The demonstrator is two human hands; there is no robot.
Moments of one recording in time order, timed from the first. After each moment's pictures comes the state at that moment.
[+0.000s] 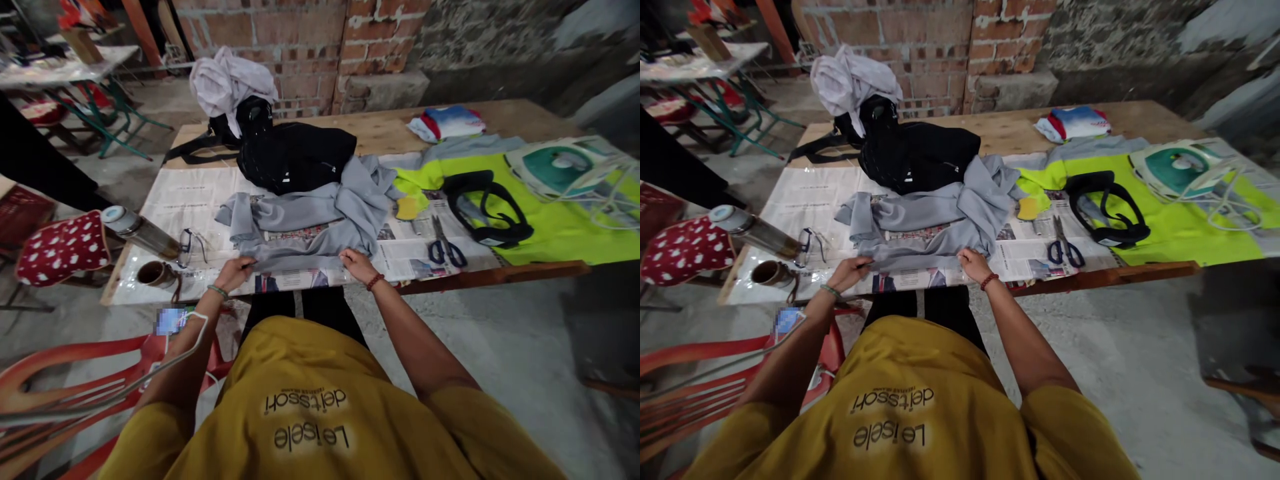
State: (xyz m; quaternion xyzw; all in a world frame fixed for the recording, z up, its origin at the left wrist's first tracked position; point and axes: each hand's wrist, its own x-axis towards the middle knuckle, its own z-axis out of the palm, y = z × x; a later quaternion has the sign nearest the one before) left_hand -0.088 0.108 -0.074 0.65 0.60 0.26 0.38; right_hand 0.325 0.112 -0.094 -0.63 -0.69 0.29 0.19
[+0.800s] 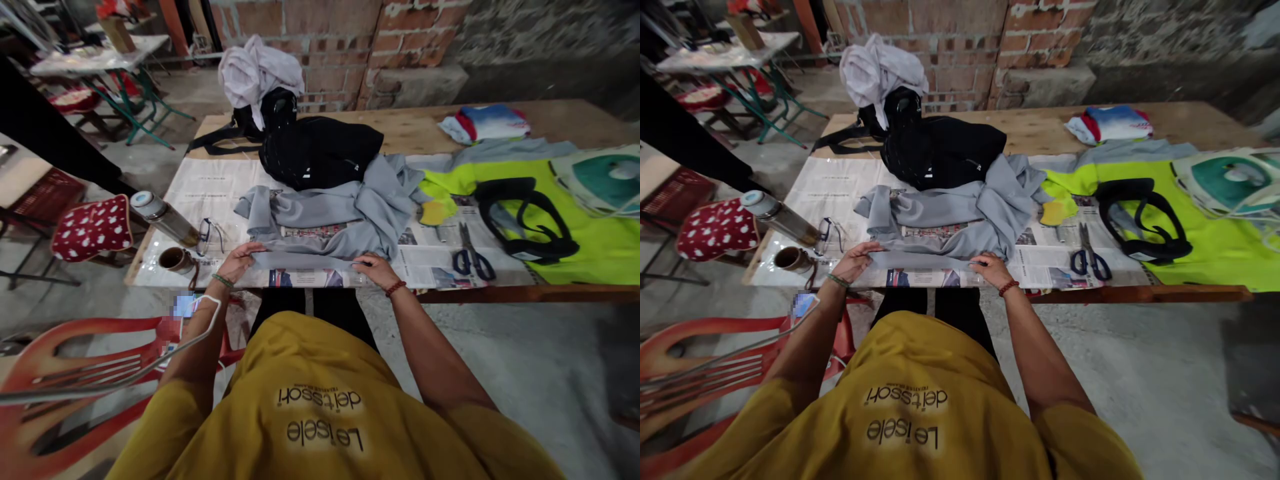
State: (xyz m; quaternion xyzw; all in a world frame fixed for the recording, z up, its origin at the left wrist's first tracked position) left_hand -0.120 0.108 -0.082 0.41 0.43 0.47 0.65; right_hand 0.339 0.115 -0.116 -0.57 -0.70 0.34 0.26
